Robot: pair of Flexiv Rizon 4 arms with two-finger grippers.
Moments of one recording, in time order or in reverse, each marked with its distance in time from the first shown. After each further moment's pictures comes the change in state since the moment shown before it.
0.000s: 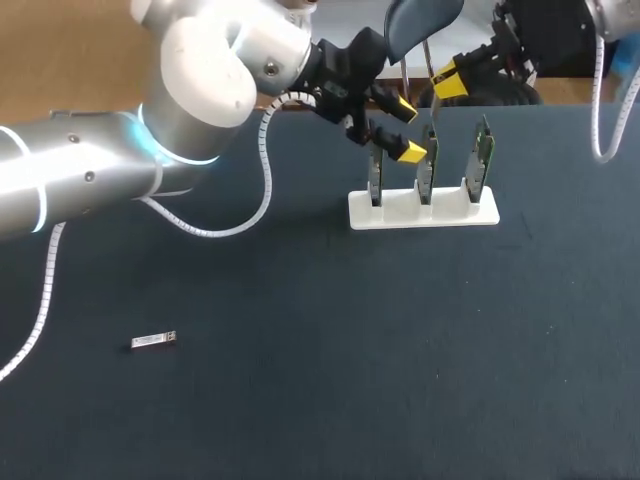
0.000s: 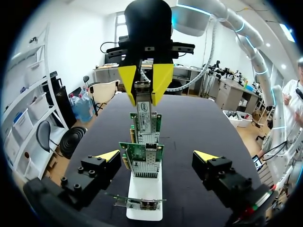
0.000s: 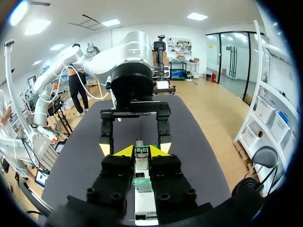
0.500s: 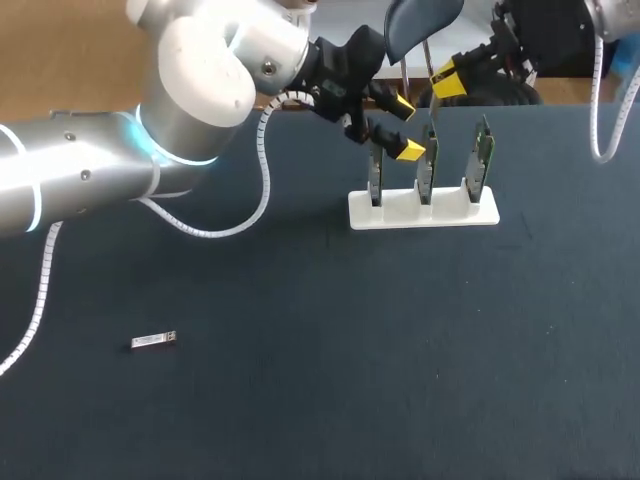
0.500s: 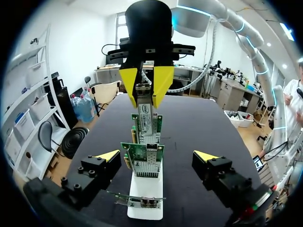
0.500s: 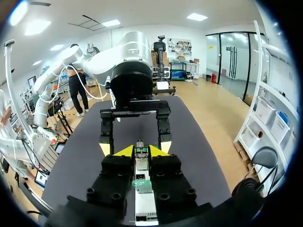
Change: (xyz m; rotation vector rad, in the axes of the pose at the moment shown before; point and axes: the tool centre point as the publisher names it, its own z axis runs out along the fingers) left arm -0.001 0.001 -0.005 -0.018 -0.002 -0.006; right arm -0.003 0.001 0.002 0.000 -0.006 -0.002
